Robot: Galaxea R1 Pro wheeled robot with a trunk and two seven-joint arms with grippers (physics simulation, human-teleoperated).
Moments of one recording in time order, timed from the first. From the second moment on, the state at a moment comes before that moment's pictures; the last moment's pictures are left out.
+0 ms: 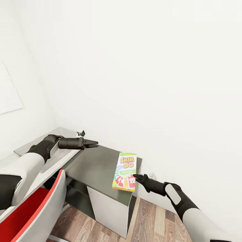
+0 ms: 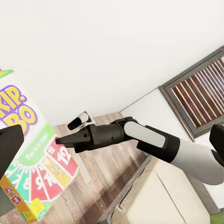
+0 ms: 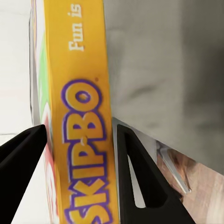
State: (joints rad) left arm -1.20 0.23 -0.21 -0.34 0.15 0.70 -1.57; right arm -0.68 -0.02 -0.03 -0.49 -0.73 0.68 0.54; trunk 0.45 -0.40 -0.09
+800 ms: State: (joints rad) left arm -1.20 0.24 -0.21 -0.34 0.15 0.70 -1.57; right arm -0.68 -0.01 -0.03 -0.49 -0.73 0.68 0.54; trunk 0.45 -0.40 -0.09
